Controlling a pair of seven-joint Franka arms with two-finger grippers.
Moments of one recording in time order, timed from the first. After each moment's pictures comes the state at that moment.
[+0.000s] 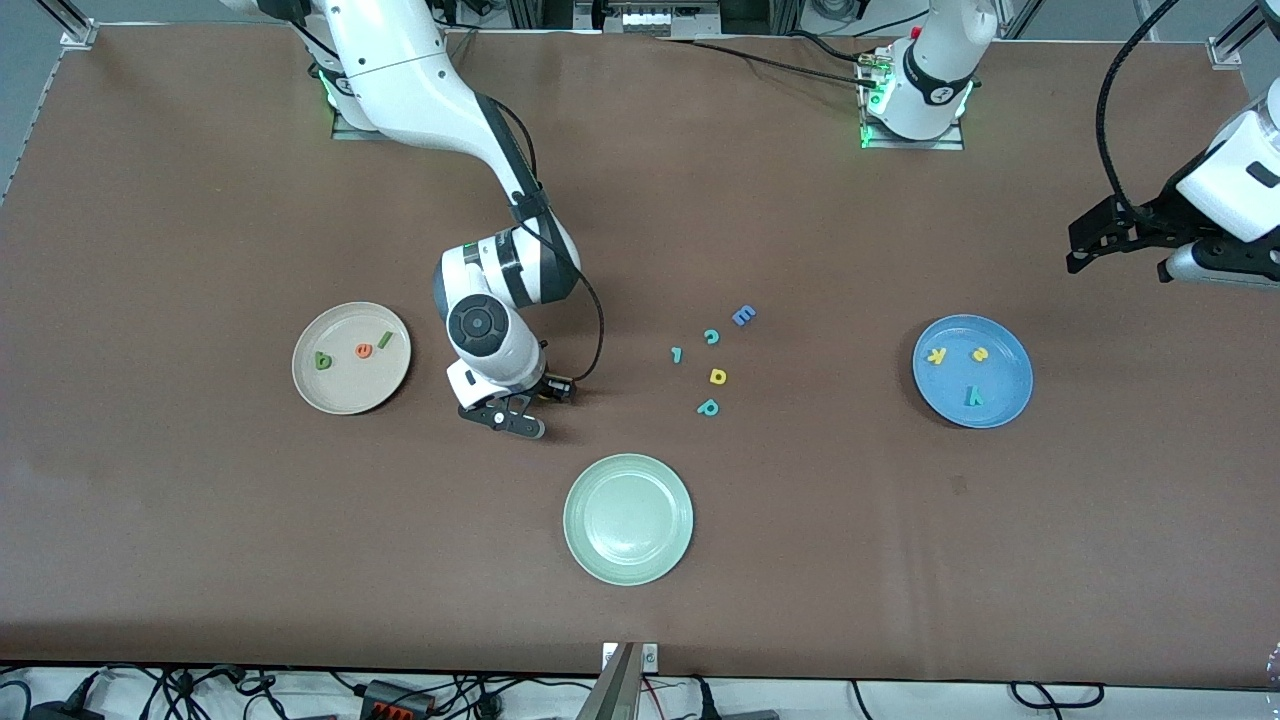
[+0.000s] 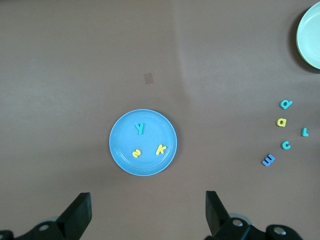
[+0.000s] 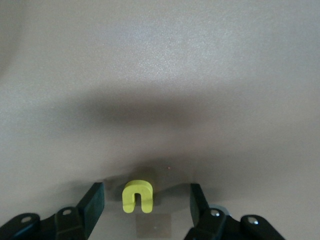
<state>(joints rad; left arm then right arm) 0.00 0.00 -0.04 -1.63 0.00 1.66 0.06 0.82 0.81 -0.34 -1.58 0.39 2.31 0.59</state>
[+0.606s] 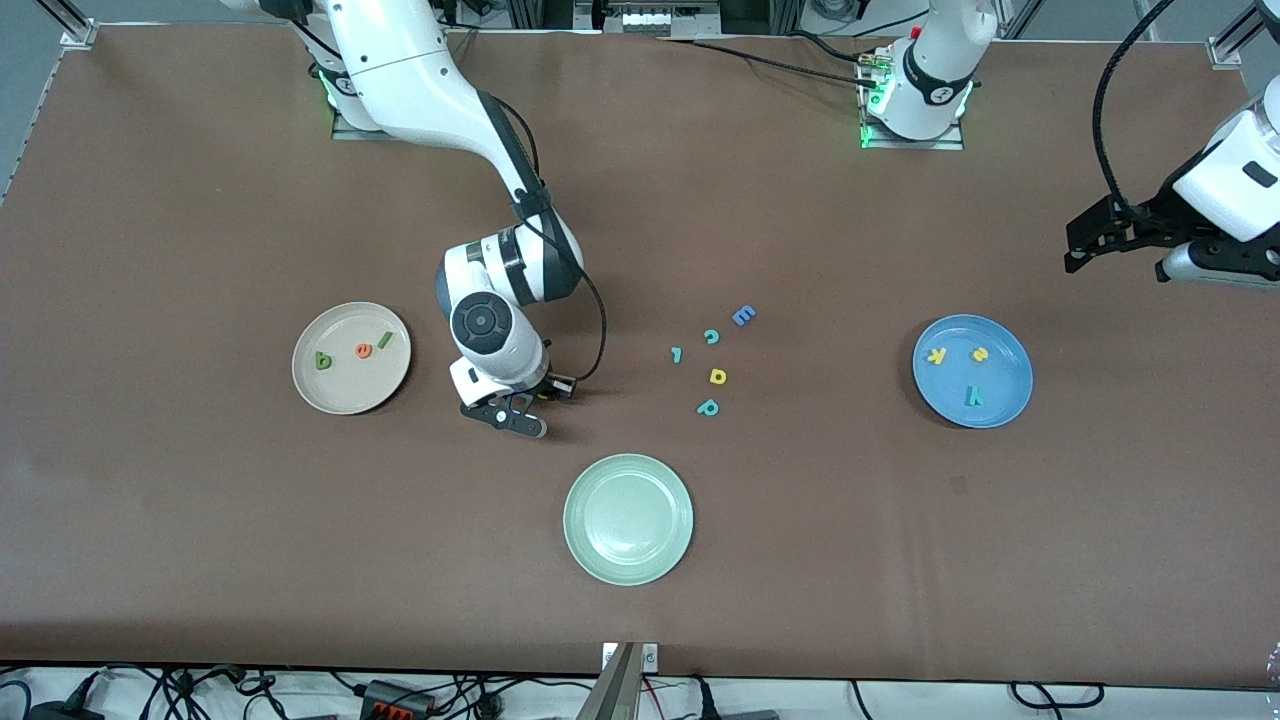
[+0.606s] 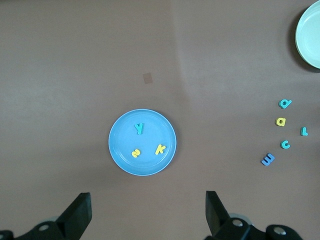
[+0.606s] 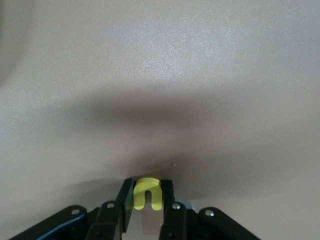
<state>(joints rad) 0.00 0.00 -0.04 -1.63 0.00 1.66 0.06 0.83 0.81 -0.35 -1.57 0.39 2.30 0.60</state>
